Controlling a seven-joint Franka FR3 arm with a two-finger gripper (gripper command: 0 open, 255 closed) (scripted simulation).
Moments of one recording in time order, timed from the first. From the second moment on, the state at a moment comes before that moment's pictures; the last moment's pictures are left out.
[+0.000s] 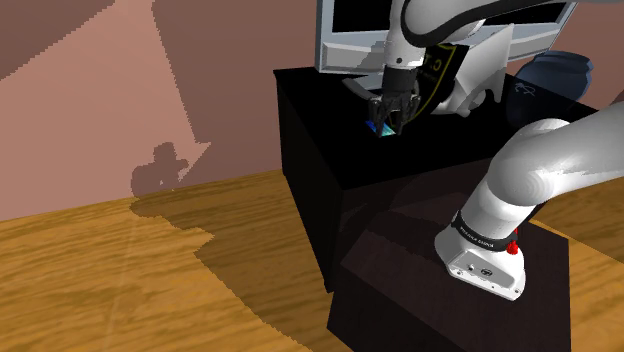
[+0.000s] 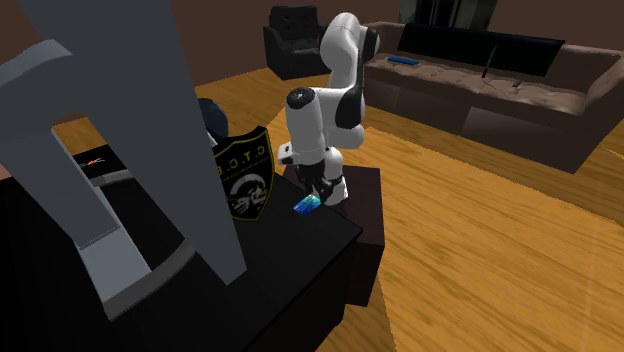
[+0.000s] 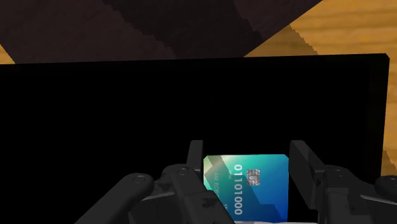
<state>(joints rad) -0.19 -0.71 0.06 -2.71 0.13 1.88 0.41</state>
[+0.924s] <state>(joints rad) -0.19 -0.74 0.05 -2.54 0.12 1.68 0.43</state>
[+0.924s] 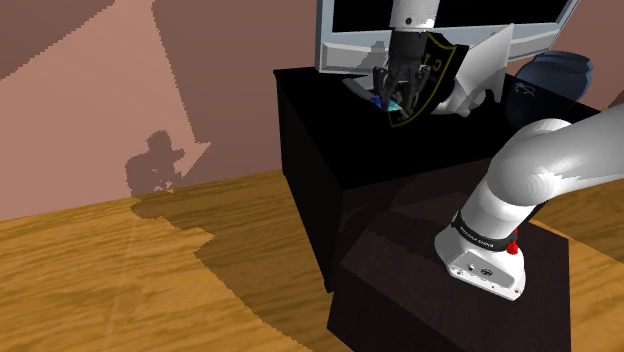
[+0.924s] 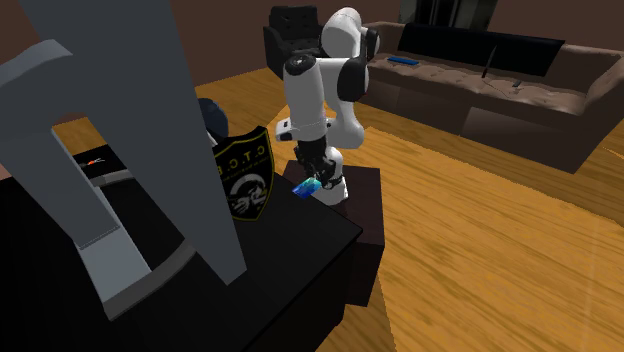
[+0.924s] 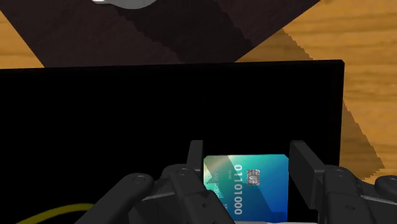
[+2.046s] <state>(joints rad) -0.19 -0.72 0.04 -2.29 0.12 1.46 0.45</state>
